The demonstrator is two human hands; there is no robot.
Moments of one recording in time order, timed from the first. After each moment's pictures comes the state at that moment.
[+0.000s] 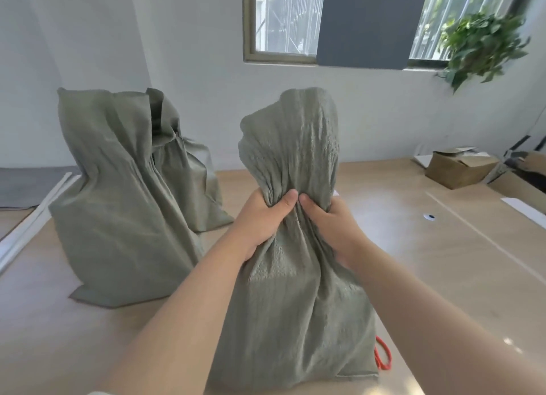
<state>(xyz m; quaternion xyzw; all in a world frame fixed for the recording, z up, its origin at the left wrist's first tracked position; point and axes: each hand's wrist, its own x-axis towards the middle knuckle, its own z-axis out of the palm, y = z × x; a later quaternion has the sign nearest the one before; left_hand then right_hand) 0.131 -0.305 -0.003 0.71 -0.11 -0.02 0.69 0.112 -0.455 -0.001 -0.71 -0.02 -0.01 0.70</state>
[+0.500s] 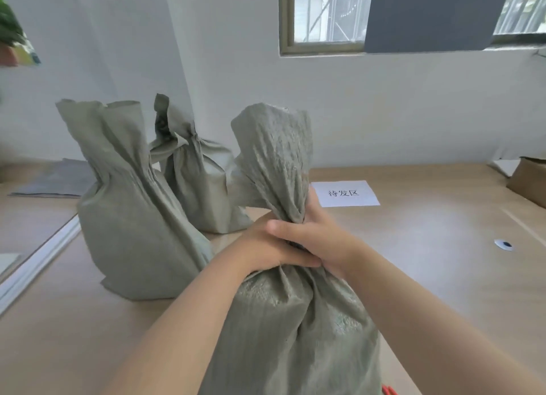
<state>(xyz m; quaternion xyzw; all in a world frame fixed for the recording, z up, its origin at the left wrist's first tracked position) 0.176 -0.355 -0.003 0.88 -0.11 -0.10 0.46 0.199 -0.489 -0.010 -0.67 -0.19 0.16 0.70</state>
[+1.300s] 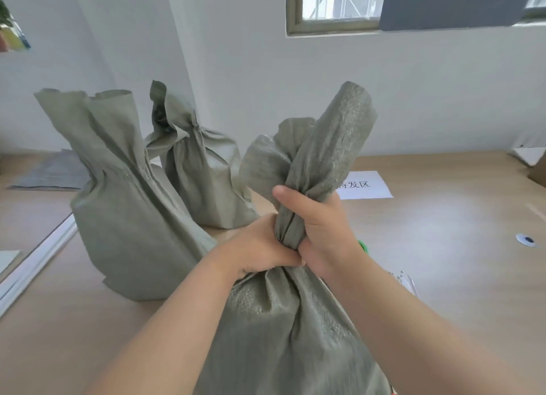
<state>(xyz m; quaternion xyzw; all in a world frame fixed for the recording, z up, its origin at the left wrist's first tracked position) 0.203 -0.321 -0.007 0.87 -0.08 -0.13 0.47 0.216 -0.441 0.003 -0.45 -0.15 0.05 0.88</state>
